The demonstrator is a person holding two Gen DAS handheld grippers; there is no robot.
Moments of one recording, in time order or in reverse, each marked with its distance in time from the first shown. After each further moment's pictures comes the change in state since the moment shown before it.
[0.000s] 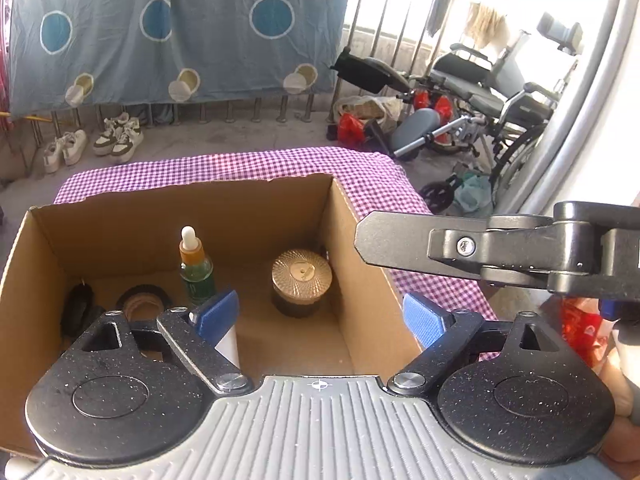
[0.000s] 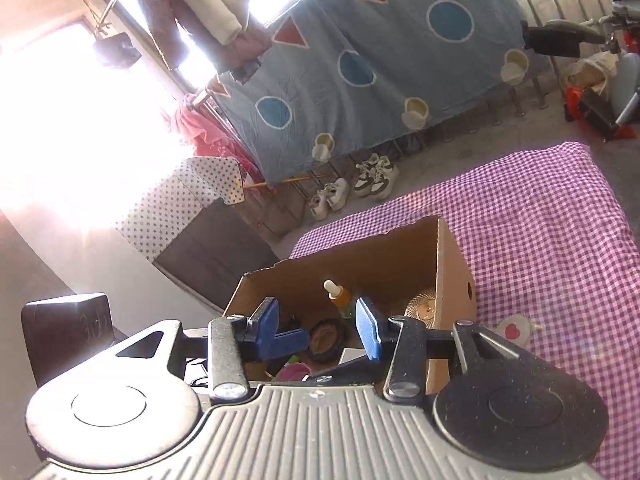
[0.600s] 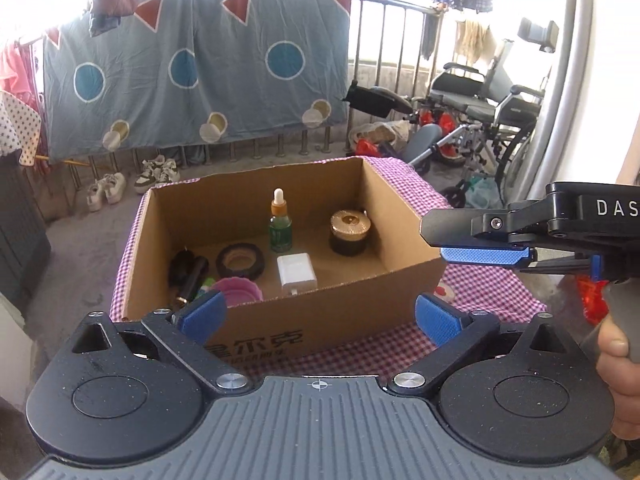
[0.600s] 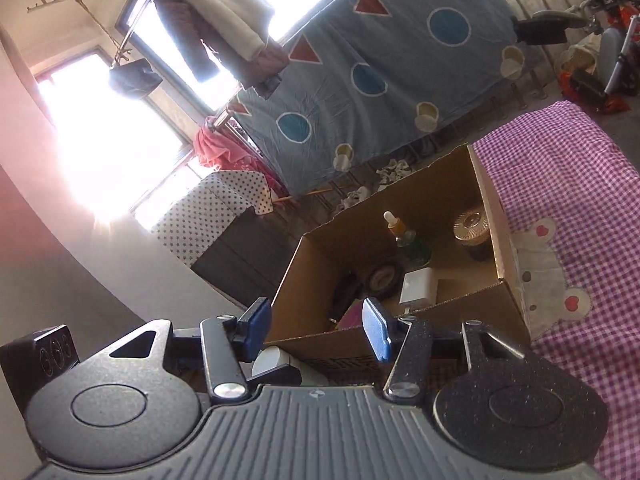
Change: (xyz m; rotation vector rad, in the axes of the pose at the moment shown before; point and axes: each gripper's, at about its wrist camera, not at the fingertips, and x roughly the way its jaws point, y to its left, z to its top) left arm -0.106 0.018 -0.079 0.085 -0.120 0.086; right arm -0.048 0.050 -0.095 0.065 -0.059 0.057
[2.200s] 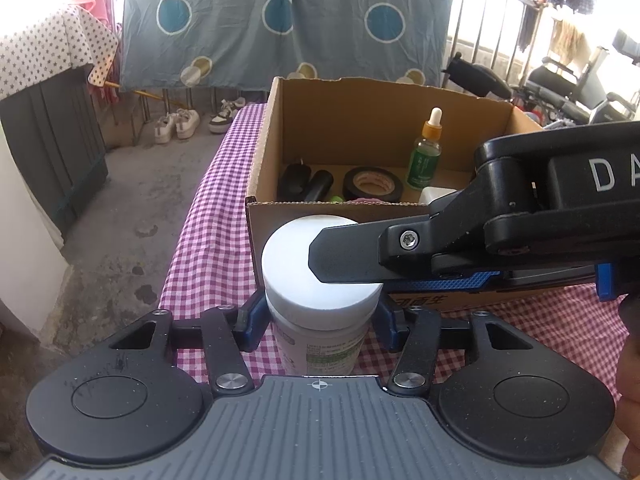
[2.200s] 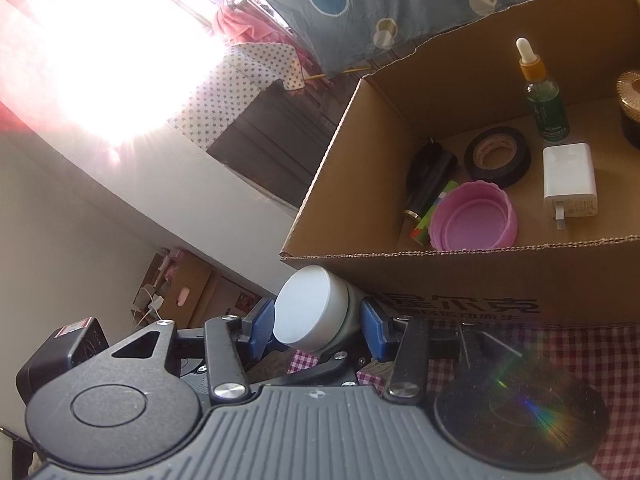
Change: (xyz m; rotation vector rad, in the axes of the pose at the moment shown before) left arm 0.047 0.097 -0.065 -0.168 0.076 0.165; right arm 0.168 0.048 -0.052 -0.034 0.359 0.077
